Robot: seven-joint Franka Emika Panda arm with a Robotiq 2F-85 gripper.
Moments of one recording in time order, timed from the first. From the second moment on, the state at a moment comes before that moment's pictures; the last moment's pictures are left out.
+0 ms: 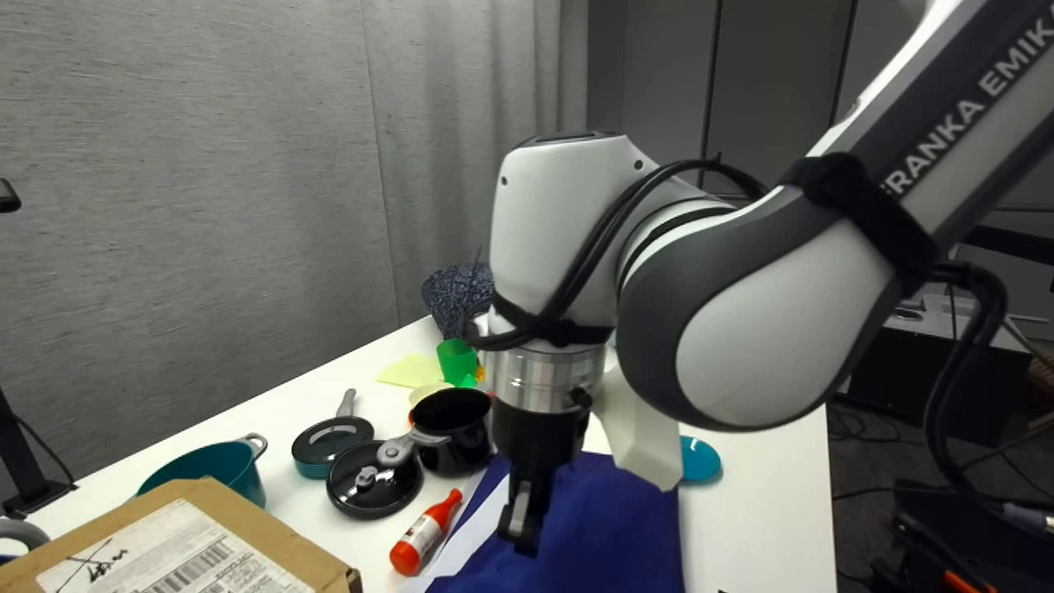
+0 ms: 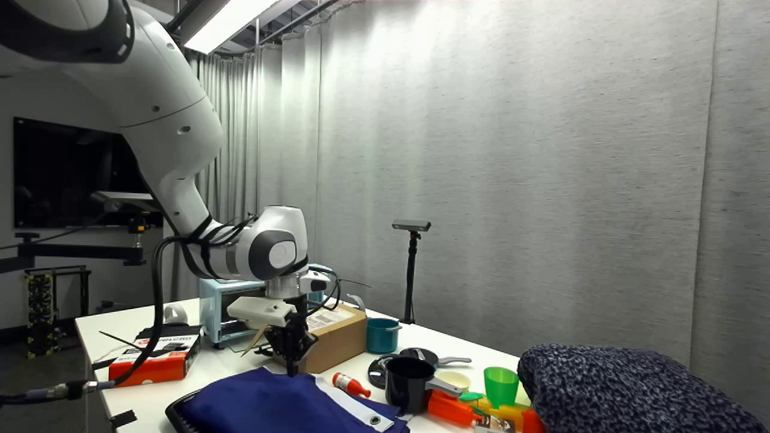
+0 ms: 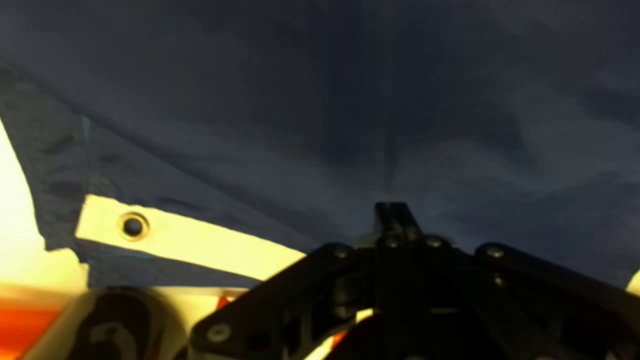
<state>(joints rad) 0.22 0.23 0.13 -2.23 -0.11 2.57 0.11</state>
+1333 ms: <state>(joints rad) -0.05 0.25 0.13 -2.54 0.27 3.01 -0.70</state>
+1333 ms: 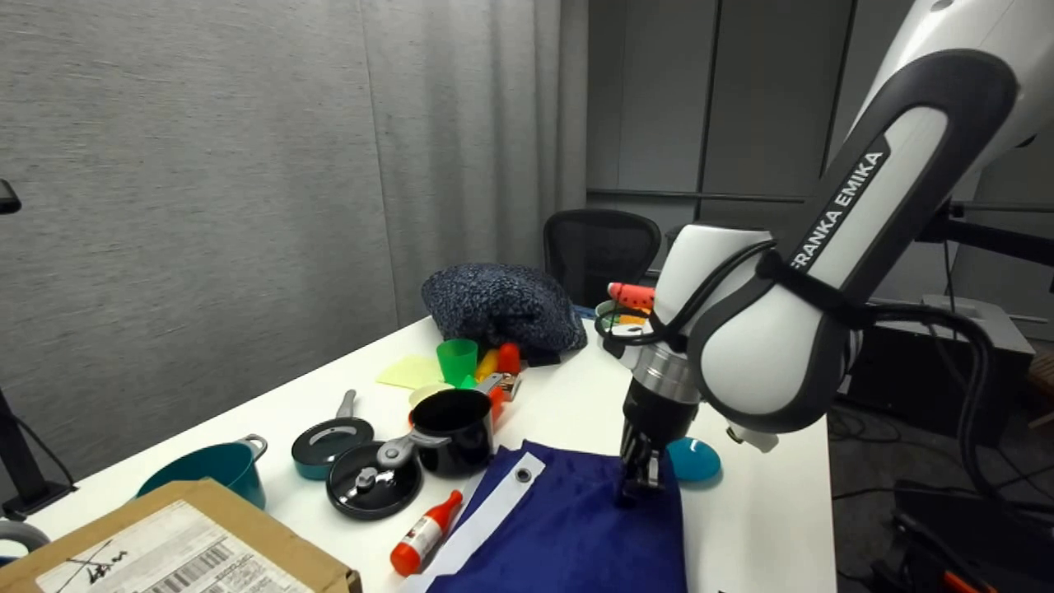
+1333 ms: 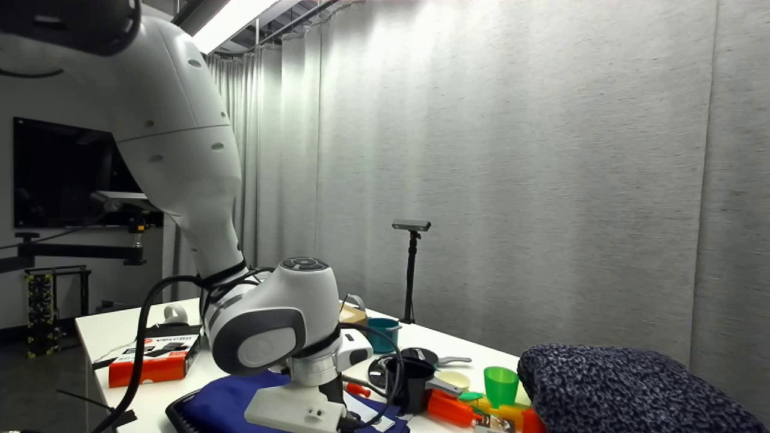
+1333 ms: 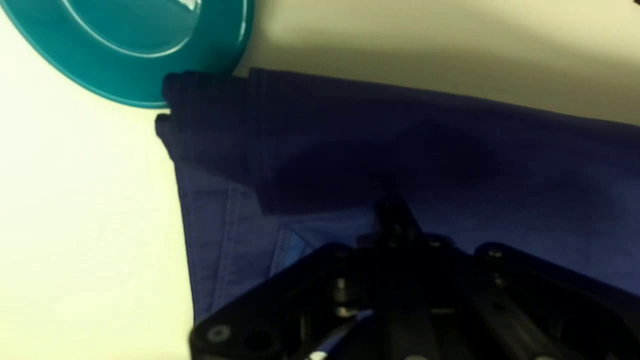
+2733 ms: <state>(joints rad) -0.33 0.13 0.54 -2.52 0.34 2.82 -0.79</state>
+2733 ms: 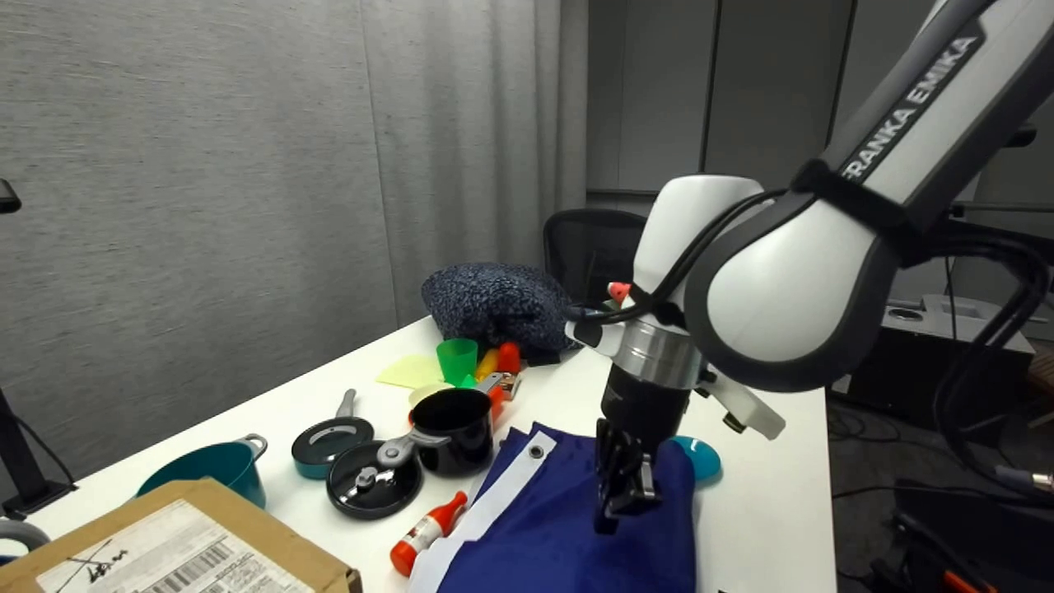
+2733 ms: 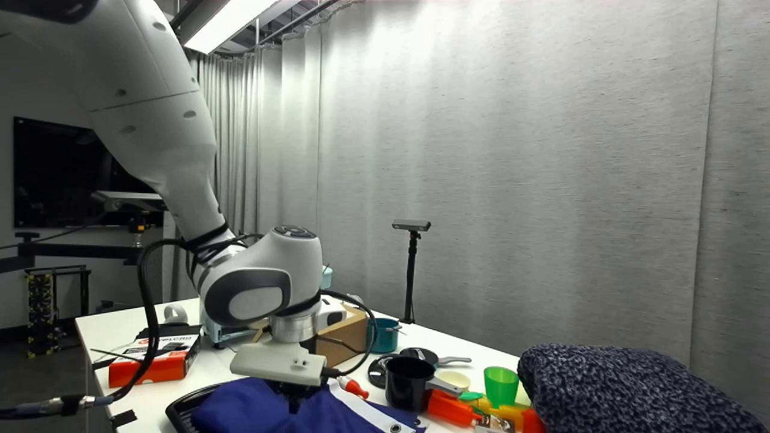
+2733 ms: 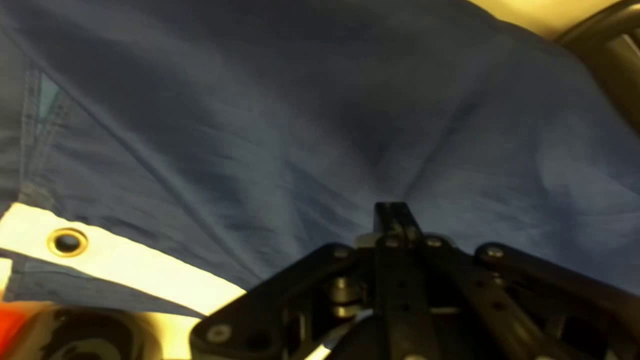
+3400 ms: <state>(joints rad) 0.03 -0.18 0.24 -2.50 0.31 2.44 -0.66</state>
